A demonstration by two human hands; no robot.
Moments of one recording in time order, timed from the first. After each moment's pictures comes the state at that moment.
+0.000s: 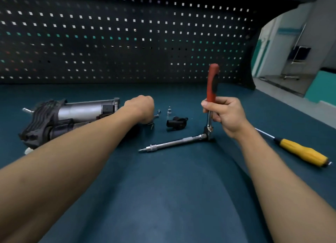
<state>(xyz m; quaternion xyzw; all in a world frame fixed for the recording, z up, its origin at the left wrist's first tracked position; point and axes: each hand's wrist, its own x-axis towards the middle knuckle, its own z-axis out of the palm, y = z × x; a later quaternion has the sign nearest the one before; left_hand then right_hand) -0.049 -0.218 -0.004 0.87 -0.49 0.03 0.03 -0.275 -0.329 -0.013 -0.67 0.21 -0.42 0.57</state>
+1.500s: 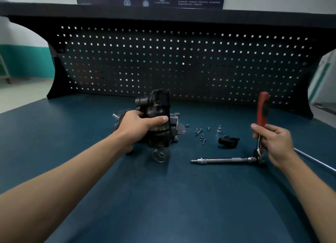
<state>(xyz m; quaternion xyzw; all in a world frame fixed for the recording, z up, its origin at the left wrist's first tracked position) -0.023 -0.024 0.010 0.67 -0.28 -0.20 0.66 -0.253 -0.323 -0.034 -0.66 0.25 -0.46 0.54</state>
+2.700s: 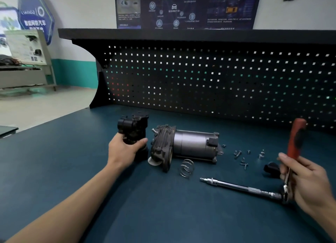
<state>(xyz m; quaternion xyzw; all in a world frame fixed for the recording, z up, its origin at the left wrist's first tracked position) 0.085 0.075 -0.053 0.78 -0.16 0.12 0.60 -0.214 -0.246 -0.038 -0.62 0.19 -0.44 0.62</state>
